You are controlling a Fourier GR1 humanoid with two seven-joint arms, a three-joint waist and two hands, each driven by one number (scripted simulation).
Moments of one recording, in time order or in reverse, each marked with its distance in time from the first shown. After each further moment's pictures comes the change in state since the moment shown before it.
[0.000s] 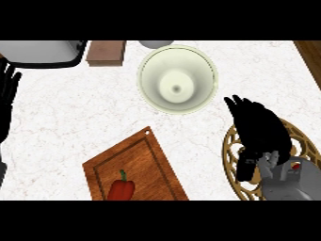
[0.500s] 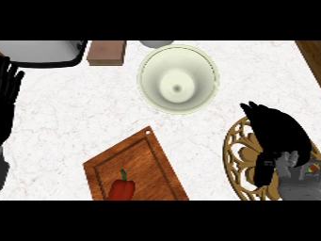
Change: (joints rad) left arm -0.006 -0.016 0.001 -0.015 -0.016 -0.008 0.011; right arm 0.062 -0.031 -0.093 -0.019 -0.032 0.121 -0.003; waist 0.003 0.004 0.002
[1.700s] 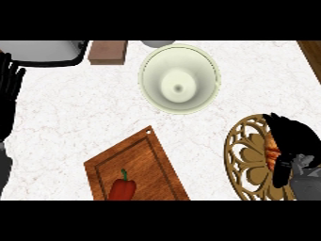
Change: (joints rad) left arm -0.028 -0.066 0.068 -0.009 -0.075 -0.056 0.041; right arm 0.142 -0.022 -0.125 0.169 0.243 -0.050 -0.263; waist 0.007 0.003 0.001
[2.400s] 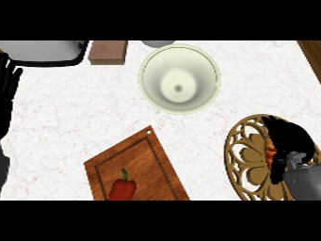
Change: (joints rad) left arm -0.005 -0.023 0.052 0.003 -0.033 -0.049 0.010; right arm -0.010 0.038 -0.034 0.185 0.123 -0.083 -0.130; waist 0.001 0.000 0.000
